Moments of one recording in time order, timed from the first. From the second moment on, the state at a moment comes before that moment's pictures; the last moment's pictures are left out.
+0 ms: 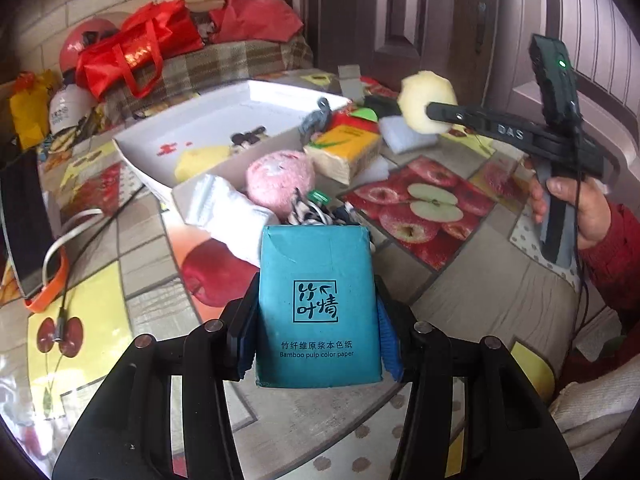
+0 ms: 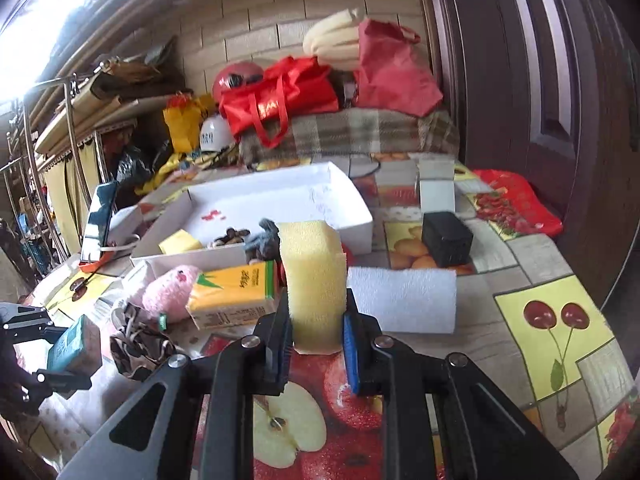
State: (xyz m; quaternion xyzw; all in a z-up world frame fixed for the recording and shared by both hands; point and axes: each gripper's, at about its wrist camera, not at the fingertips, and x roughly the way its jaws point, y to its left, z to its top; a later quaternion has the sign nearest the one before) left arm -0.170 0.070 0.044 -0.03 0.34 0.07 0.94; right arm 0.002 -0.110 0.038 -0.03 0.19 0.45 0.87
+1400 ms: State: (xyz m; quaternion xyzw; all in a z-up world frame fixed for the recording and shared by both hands) left arm -0.091 0.210 0.064 -0.05 0.17 0.31 0.93; right arm -0.019 0.006 0.053 -0.04 0.11 0.47 0.87
